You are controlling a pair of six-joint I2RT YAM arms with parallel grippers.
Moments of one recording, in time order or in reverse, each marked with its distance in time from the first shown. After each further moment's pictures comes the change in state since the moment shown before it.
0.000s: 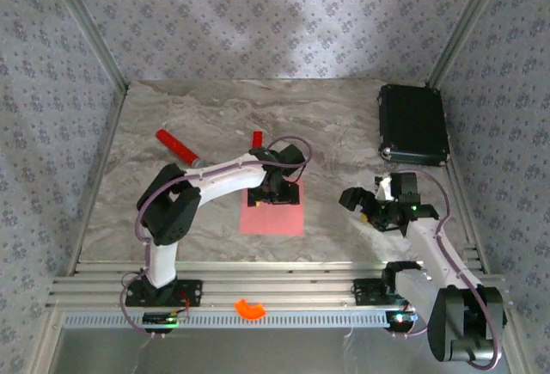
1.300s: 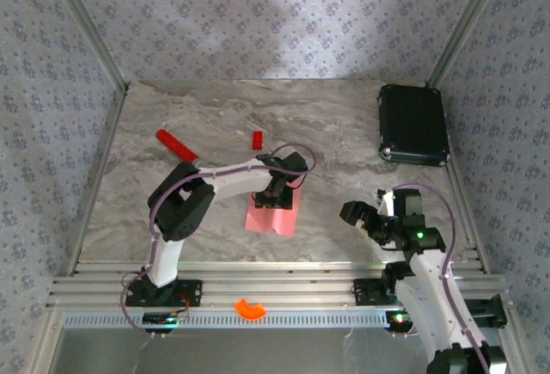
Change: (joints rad) left arm -0.013 0.073 -0.039 0.100 -0.057 0.068; right arm 0.044 -0.356 -0.093 -0.161 0.017 0.078
